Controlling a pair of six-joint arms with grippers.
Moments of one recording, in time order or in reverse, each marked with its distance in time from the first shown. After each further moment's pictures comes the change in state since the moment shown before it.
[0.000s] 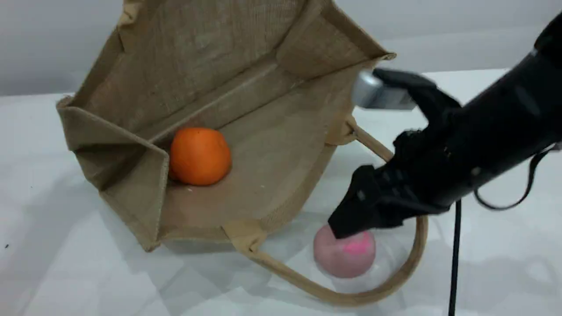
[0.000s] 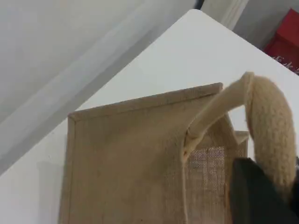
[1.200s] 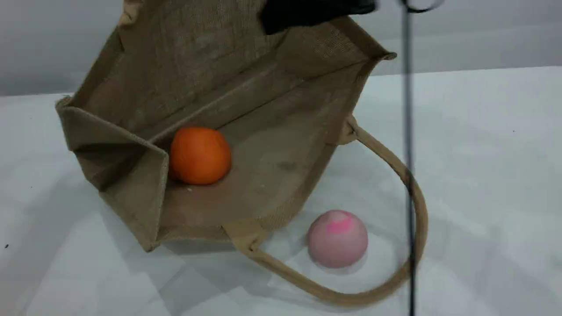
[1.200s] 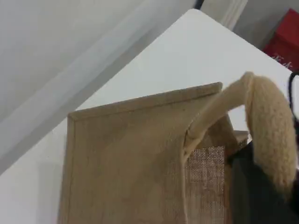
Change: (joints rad) left arm 0.000 0.000 0.000 -0.001 0.002 0.000; right arm 0.040 -0.146 -0.392 -0.262 -0.162 0.216
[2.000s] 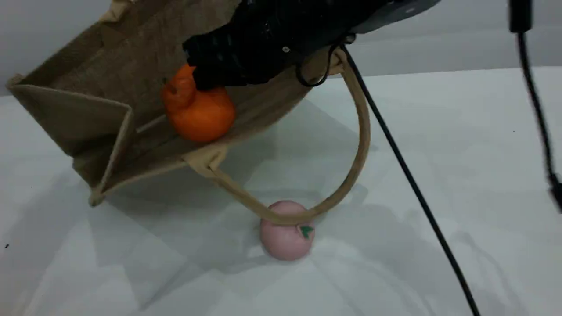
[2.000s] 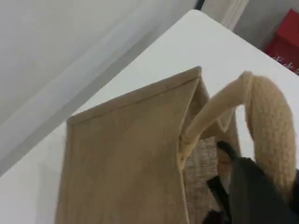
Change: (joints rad) left arm 0.001 0.000 0.000 -0.001 -0.001 0.001; right arm 0.139 0.340 -0.253 0.375 0.054 -0.220
